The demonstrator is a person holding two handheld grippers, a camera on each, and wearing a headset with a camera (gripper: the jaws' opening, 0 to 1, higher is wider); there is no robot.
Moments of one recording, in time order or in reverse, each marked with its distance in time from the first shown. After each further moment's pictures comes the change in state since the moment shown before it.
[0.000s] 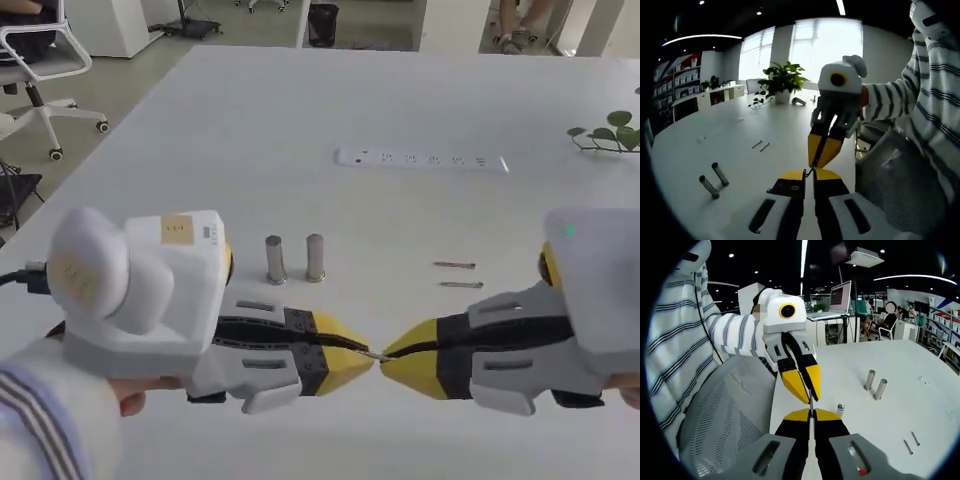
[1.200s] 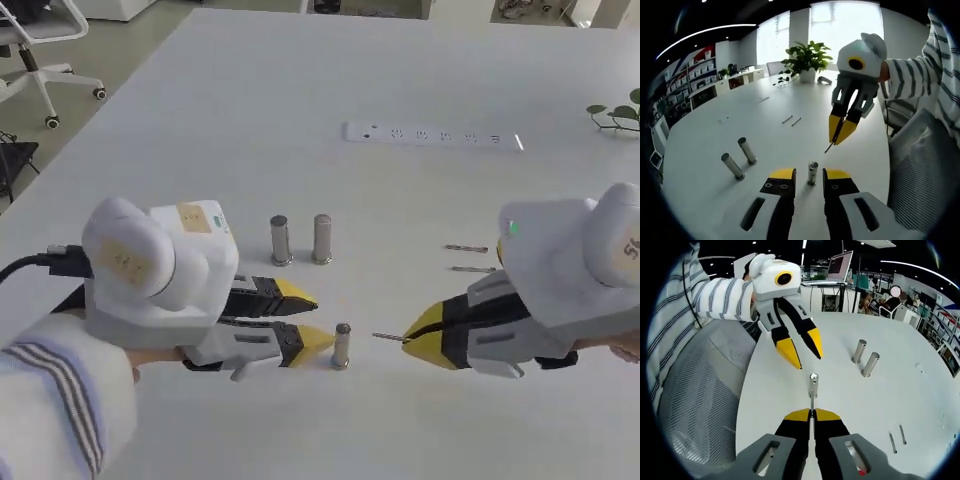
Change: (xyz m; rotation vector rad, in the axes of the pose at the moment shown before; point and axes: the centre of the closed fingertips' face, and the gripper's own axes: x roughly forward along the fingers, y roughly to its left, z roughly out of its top) left arm -0.003 0.069 -0.050 -0.006 0.161 0.196; right arm 0.021 -0.058 -0.056 -0.068 0.285 -0.051
